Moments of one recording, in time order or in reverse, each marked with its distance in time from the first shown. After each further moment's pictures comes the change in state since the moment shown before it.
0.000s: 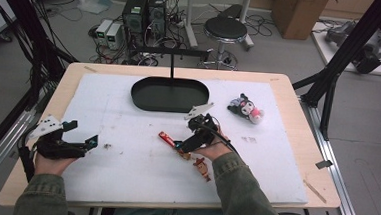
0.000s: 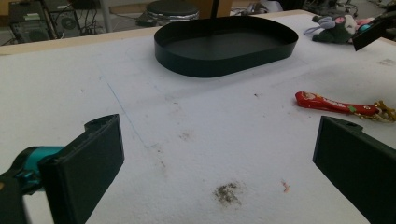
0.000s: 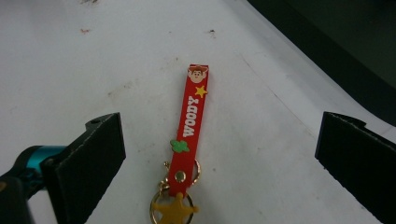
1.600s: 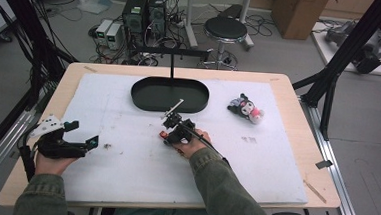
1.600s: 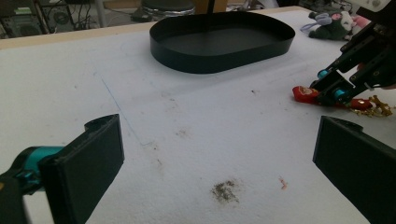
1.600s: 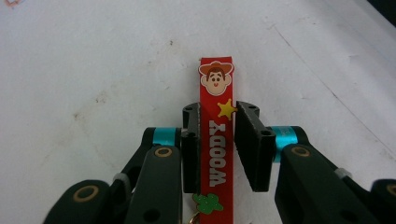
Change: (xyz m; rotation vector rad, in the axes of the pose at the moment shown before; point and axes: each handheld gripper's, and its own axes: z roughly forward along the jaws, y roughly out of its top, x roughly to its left) left arm 0.001 0.000 0.002 0.009 -0.016 -0.010; right arm 0.013 0.030 0.061 0.275 -0.043 0.114
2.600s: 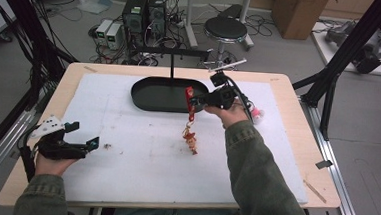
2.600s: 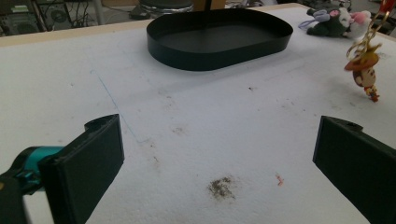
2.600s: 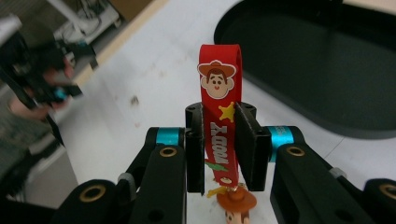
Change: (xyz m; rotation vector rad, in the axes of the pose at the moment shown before) left arm -0.002 -0.001 0.000 0.012 -0.006 0.006; right arm -0.078 0.005 -0.152 -0.339 0.231 0.265
